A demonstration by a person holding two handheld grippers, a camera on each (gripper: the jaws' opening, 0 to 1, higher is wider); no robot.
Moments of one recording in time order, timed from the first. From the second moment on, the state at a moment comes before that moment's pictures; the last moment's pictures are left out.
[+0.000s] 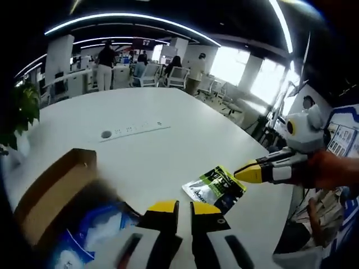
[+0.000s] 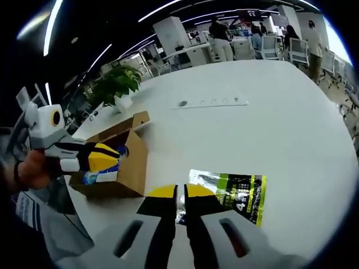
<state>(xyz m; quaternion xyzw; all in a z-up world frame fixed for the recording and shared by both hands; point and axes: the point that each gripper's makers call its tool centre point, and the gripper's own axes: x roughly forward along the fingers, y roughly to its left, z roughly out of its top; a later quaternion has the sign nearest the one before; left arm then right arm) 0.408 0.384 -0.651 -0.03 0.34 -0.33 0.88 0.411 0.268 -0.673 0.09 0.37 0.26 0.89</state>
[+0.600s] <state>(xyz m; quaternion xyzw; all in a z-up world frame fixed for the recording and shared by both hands) 0.366 0.536 -0.653 -0.07 0.33 -0.21 0.92 0.404 0.384 -0.669 0.07 0.38 0.35 0.86</state>
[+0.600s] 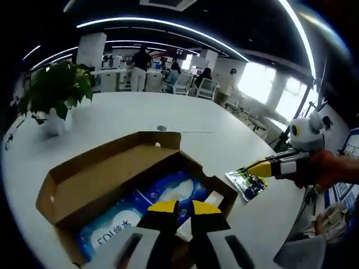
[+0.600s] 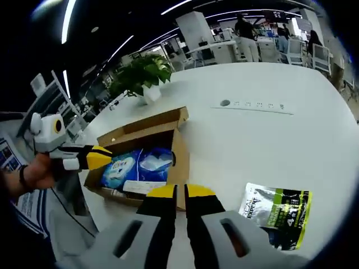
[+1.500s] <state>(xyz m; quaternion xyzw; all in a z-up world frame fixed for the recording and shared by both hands) 0.308 0.642 -0.668 -0.12 0.33 -0.13 0.93 0.385 0.505 -0.703 0.03 0.41 0.43 0.80</state>
